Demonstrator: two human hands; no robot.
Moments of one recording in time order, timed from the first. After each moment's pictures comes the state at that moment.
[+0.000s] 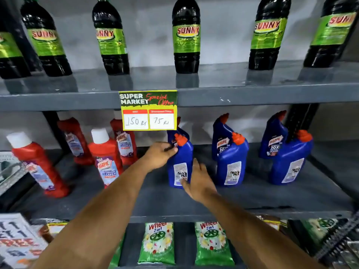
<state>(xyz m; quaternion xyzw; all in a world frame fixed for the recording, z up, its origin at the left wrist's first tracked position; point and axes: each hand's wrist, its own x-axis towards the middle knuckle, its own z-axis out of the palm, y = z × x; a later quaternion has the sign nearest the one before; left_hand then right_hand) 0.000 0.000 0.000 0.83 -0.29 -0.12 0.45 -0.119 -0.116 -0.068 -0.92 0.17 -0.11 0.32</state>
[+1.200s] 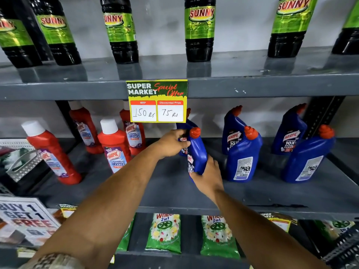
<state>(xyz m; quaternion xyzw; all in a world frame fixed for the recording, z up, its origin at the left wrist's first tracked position) 0.000 -0.012 0.016 0.84 -0.32 -0.16 0.42 -0.108 -0.123 -0.092 -0.83 0.22 -0.20 0.46</state>
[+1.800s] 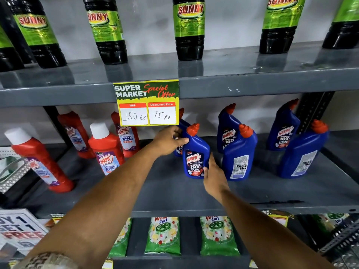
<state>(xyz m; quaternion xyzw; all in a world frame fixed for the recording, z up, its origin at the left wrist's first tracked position) 0.018 -0.025 0.009 0.85 -0.31 -0.10 0.42 -0.106 -0.156 -0.111 -0.87 0.24 -0.16 0.41</state>
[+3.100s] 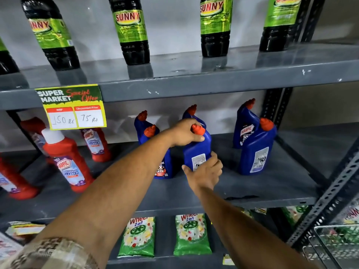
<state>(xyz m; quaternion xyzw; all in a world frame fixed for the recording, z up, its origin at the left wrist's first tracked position) -0.071 -0.171 0.047 0.84 -0.41 -0.13 0.32 -0.152 -0.209 -0.096 -0.77 0.43 -0.29 0.37</state>
